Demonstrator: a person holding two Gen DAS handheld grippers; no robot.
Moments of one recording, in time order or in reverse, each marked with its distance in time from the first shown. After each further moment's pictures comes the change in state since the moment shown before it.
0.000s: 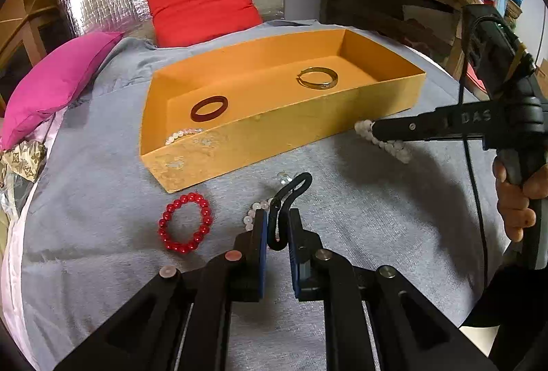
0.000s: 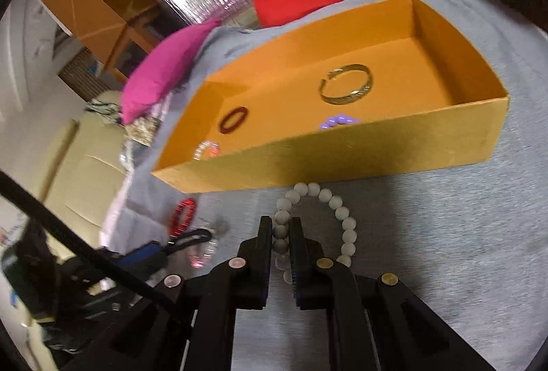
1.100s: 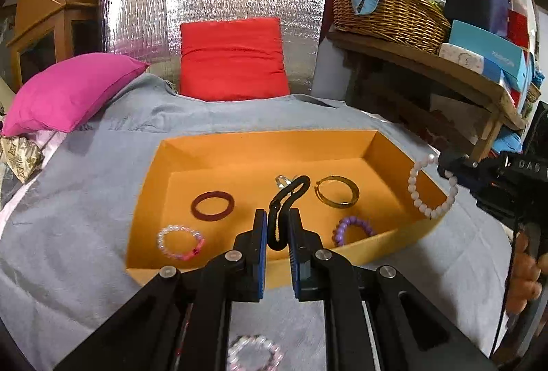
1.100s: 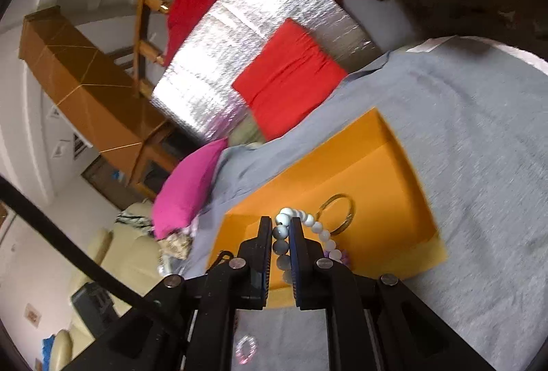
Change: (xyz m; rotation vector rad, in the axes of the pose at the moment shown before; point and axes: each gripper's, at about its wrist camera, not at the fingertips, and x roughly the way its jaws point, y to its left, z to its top) left arm 0.025 0.019 0.076 -0.220 -0.271 0.011; right arm -0.073 -0.030 0.054 0.196 -0.406 0.080
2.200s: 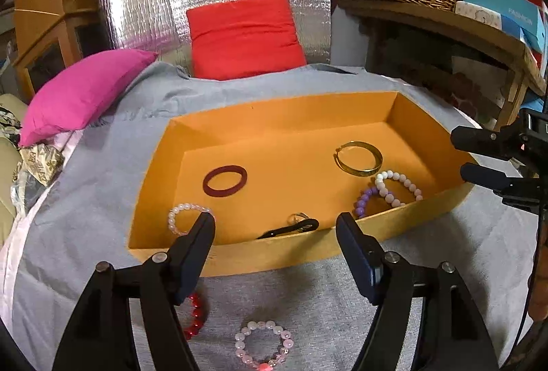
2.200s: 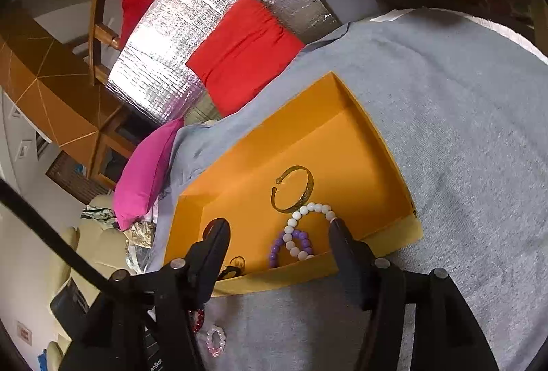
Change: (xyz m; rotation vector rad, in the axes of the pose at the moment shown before) left arm 0.009 -0.017 -0.012 0.085 0.100 0.150; right arm 0.022 -0.021 -0.007 0.062 0.112 -0.148
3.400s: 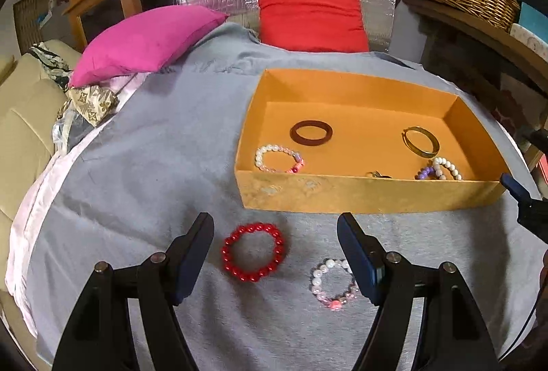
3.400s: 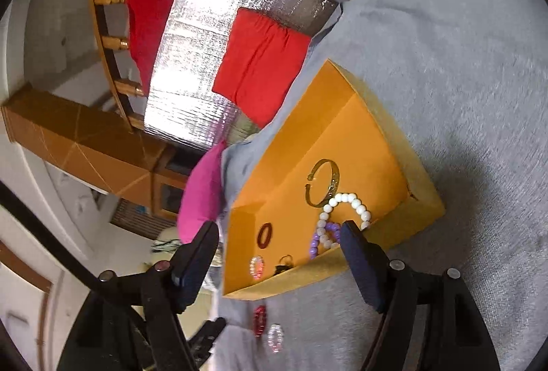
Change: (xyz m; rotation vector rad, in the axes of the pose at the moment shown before) left arm -0.031 0.058 -0.030 -0.174 0.121 0.148; right arm -0.004 -0.048 -0.005 0.265 -0.007 0.304
